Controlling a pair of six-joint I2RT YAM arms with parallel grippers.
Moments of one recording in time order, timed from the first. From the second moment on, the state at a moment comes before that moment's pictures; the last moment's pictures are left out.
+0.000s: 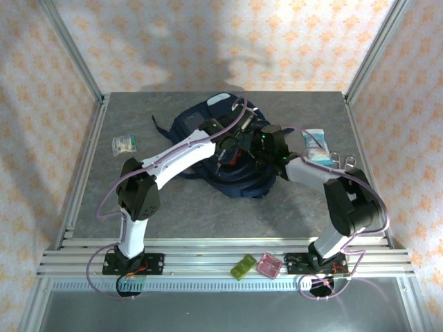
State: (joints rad) left arm -0.74 1.99 1.84 -0.73 -0.24 -0.43; right arm 0.45 1.58 0.88 0.13 -0.18 1.14
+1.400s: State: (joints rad) left arm -0.48 1.55 0.97 -0.20 -0.07 -0.80; right arm 0.52 1.09 0.54 0.01 -0.16 1.01
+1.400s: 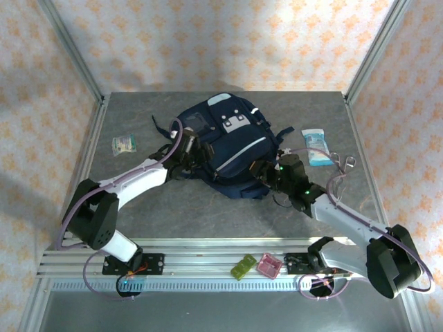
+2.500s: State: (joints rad) left arm -0.47 1.78 1.12 -0.14 0.07 -0.78; right arm 0.52 1.31 0.61 0.02 -0.12 1.00
